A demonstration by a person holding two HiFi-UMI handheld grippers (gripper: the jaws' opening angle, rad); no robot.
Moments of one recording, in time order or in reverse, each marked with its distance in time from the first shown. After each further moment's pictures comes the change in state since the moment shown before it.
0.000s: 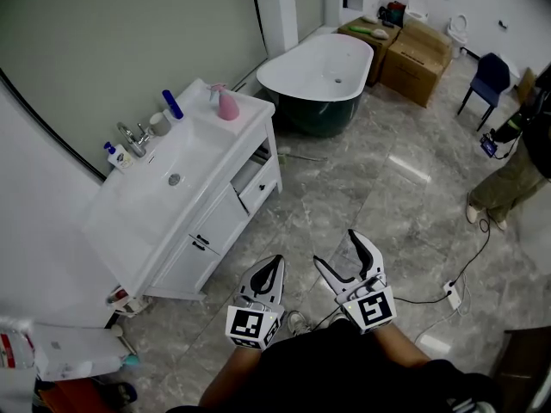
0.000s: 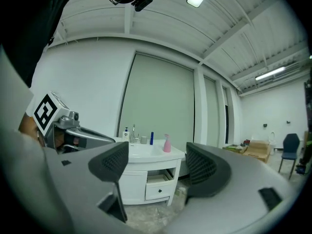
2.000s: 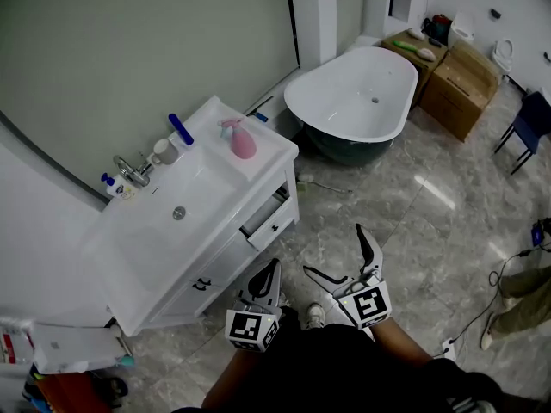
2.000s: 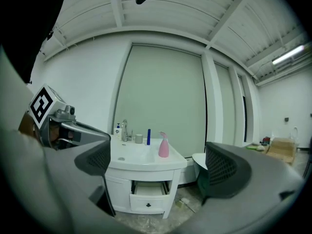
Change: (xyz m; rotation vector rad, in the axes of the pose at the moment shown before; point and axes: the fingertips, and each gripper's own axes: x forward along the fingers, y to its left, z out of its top) left arm 0.209 0.149 0.019 -0.032 0.034 0.194; right arm 0.244 -0.149 -0.043 0.010 0.023 0.176
